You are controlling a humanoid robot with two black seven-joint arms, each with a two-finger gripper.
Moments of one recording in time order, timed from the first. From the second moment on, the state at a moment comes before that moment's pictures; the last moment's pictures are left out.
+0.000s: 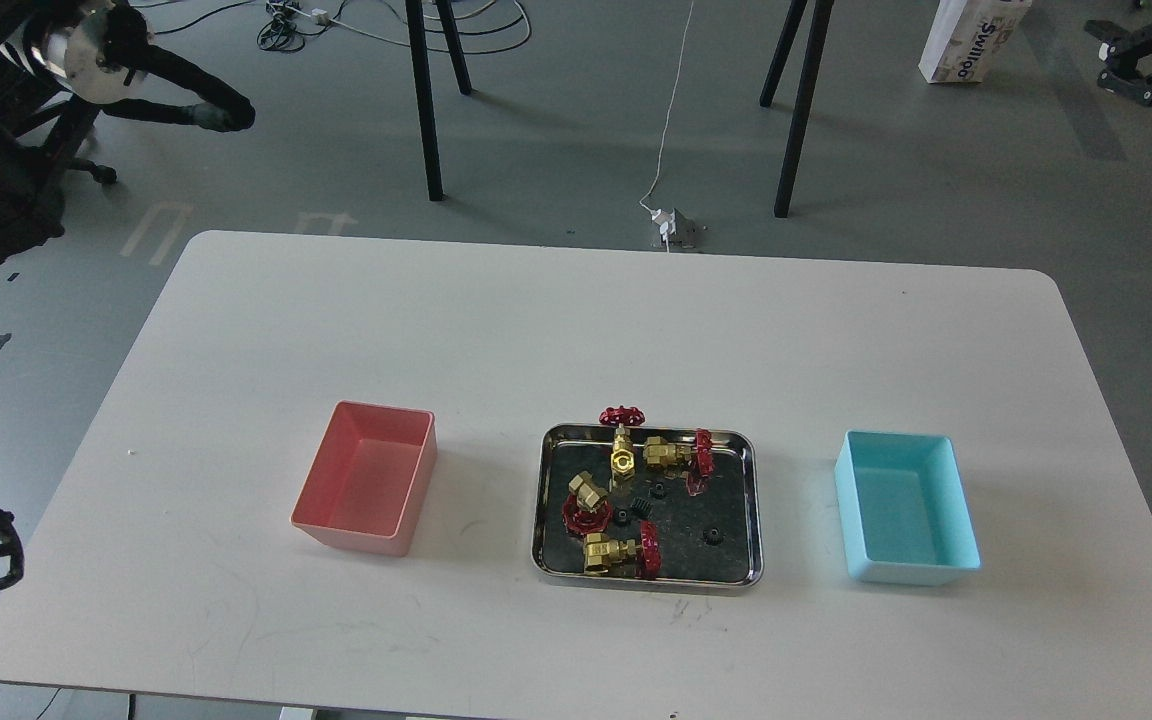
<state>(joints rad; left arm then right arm) -1.25 0.45 -0.68 -0.96 0.54 -0.17 0.05 1.06 -0.66 0.92 0.74 -0.31 0.20 -0.28</state>
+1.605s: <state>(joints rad) -0.80 0.40 -0.10 -1.05 2.15 0.35 -0.31 1.22 -0.67 0.67 0.79 -0.37 0.25 -0.28</state>
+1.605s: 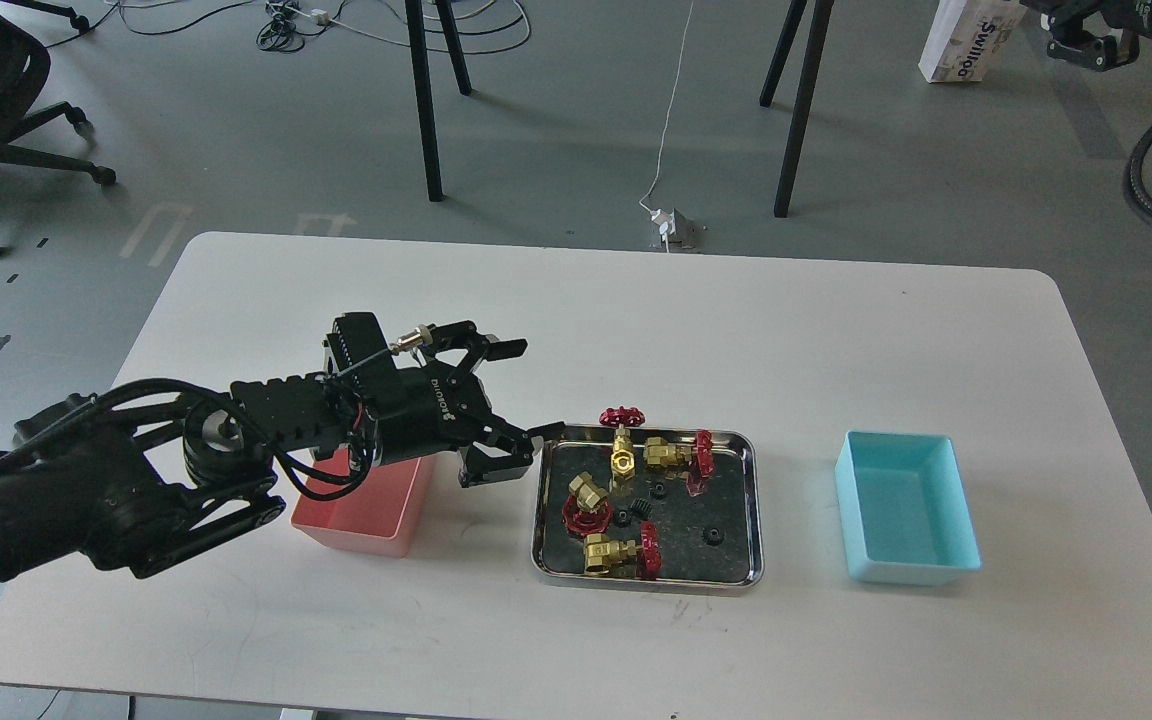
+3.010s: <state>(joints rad) -0.61 0.10 -0.16 -0.81 2.04 0.31 -0.28 1.22 -0.65 0.65 0.79 -0.41 0.25 -0.28</state>
